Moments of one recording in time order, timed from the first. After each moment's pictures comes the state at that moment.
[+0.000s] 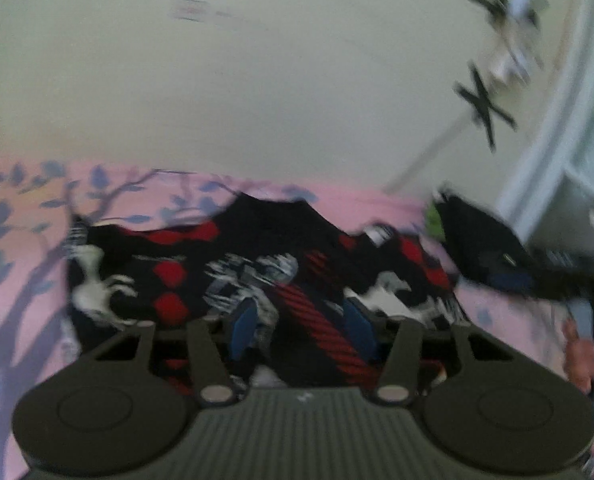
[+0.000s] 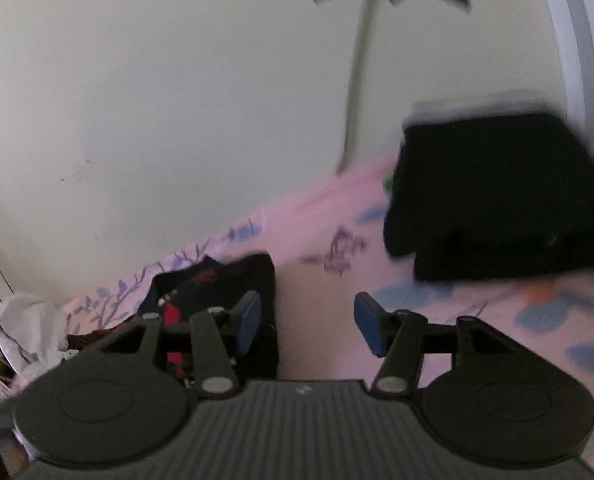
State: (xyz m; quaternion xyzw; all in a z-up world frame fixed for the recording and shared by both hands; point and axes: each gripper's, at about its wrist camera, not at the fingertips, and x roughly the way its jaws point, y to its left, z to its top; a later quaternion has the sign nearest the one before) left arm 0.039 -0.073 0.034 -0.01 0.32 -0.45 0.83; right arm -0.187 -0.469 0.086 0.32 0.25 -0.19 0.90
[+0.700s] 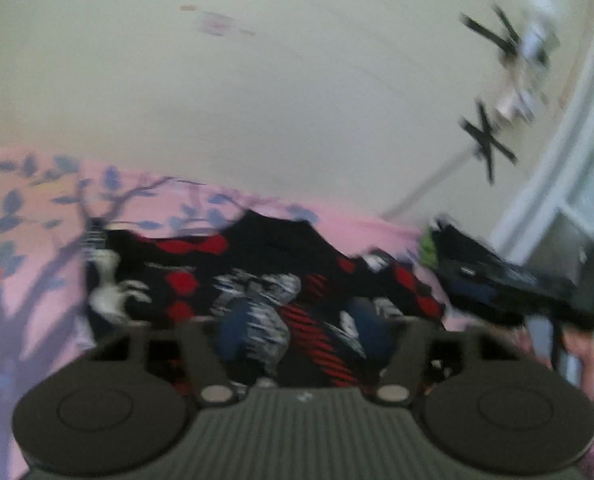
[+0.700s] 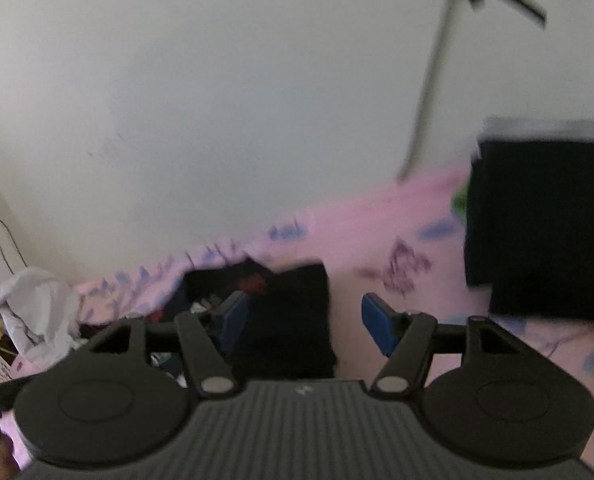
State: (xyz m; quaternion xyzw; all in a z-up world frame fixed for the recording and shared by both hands) left arm 0.041 -0.058 0.046 -0.06 0.32 -0.44 0.83; right arm -0.144 -0.441 0.090 0.27 0.26 -0.15 0.92
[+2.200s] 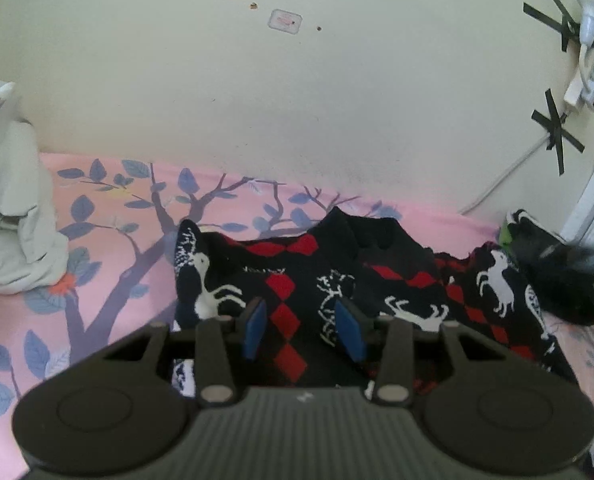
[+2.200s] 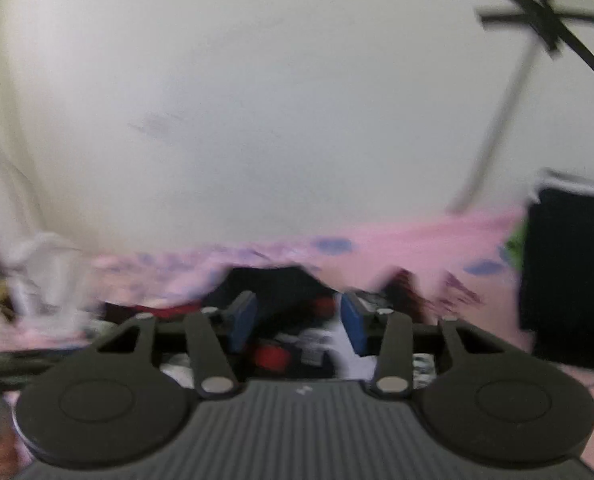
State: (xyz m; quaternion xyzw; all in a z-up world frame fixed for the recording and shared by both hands) left arm 0.073 -0.033 0.034 -0.03 0.33 -0.35 0.88; right arm -0.115 -0.397 0.108 0.18 0.27 -0.13 0.94
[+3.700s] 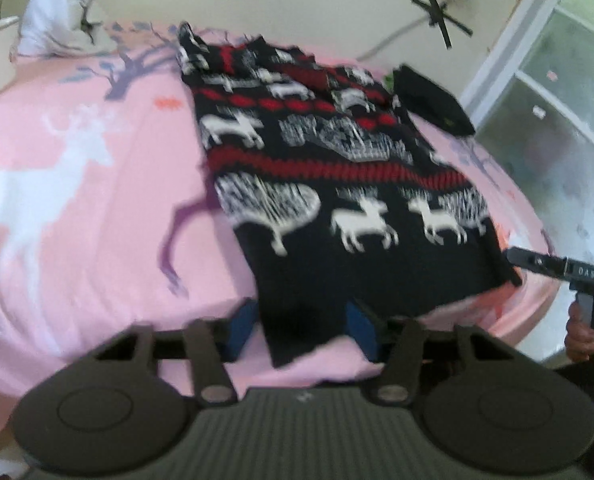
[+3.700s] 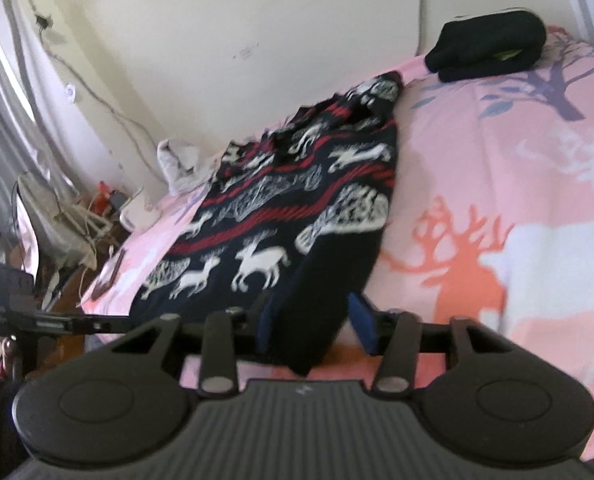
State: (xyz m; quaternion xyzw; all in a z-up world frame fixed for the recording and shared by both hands) left arm -0.203 0.117 0.007 0.01 0.44 -0.41 0.80; right arm -0.472 -0.301 0.079 0.29 0.29 0.01 0.91
